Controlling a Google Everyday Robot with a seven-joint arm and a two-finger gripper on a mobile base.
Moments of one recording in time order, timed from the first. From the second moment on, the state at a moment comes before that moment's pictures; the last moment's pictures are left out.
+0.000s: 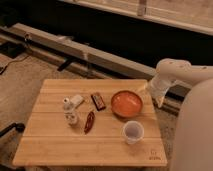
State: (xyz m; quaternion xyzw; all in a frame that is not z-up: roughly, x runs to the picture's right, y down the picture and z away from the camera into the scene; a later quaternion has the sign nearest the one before) arm 0.244 0.063 0.785 -0.18 0.20 0.85 0.44
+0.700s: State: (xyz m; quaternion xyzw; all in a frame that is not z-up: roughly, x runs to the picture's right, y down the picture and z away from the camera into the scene) arm 0.210 0.105 0.733 -0.17 0.19 0.84 0.47
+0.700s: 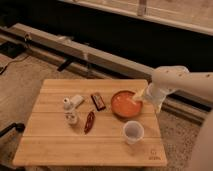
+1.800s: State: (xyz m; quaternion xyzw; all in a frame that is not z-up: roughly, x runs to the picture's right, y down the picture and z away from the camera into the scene) arm 0.128 0.168 0.686 -0.20 0.20 0.79 0.55
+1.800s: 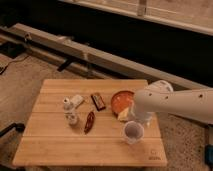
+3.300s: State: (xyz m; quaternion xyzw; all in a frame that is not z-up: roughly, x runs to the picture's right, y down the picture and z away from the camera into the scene) arm 0.078 0.210 0.734 -0.24 0.25 0.76 0.56
